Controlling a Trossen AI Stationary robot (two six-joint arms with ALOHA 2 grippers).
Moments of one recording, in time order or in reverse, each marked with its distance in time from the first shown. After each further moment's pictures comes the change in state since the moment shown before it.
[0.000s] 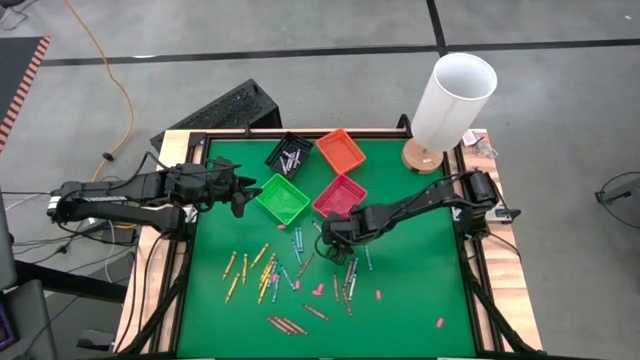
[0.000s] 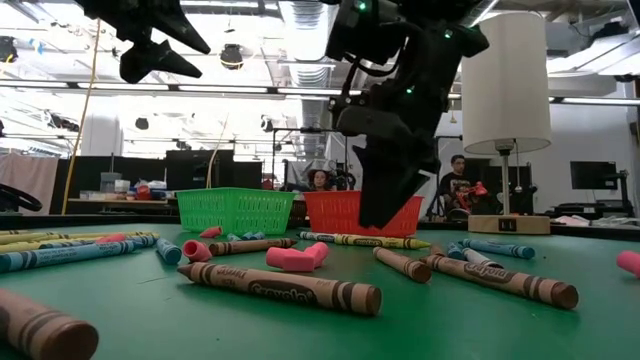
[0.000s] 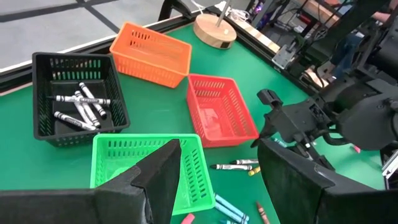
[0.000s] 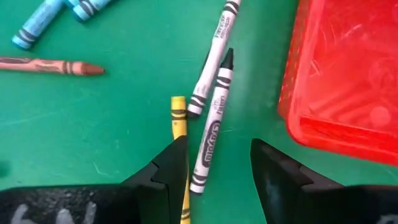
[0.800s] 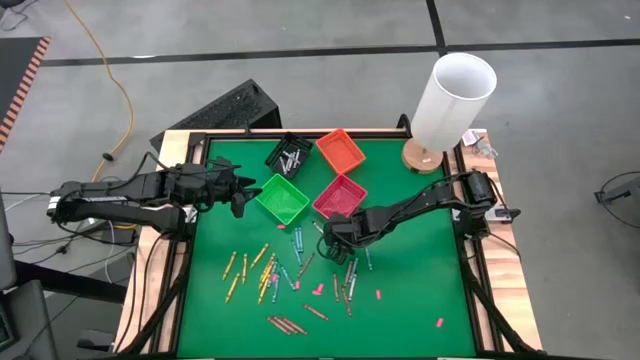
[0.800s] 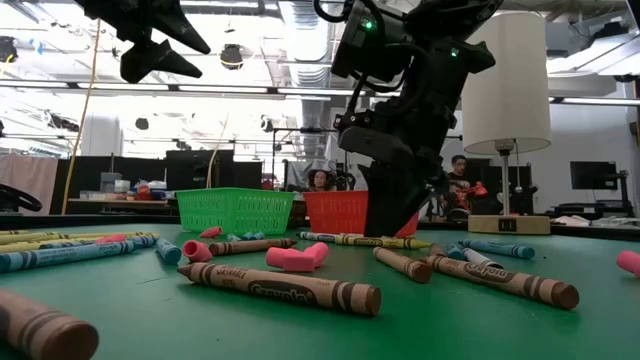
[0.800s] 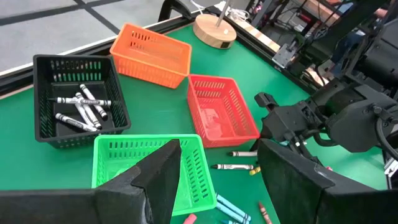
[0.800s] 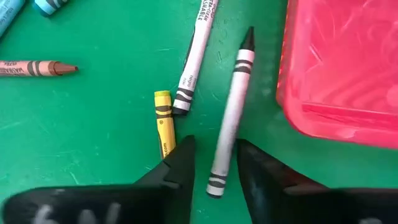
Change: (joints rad) left arm 0.000 0.000 0.000 0.001 -0.002 0.013; right arm 0.002 0.028 -0.060 0.066 0.001 0.078
